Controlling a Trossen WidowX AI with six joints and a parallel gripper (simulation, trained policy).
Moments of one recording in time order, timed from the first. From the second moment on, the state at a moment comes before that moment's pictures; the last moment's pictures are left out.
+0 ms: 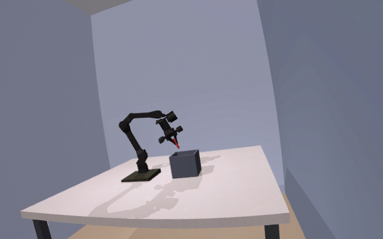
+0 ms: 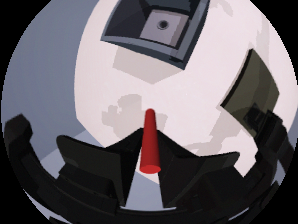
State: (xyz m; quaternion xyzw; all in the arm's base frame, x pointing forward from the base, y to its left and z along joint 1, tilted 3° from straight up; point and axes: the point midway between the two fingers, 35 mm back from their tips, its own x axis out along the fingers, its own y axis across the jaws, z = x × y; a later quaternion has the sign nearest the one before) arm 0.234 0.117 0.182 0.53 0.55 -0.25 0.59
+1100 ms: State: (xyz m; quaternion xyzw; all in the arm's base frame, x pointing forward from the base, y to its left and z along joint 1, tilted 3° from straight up) arm 0.278 0.002 0.190 0.51 0.50 -0.35 0.61
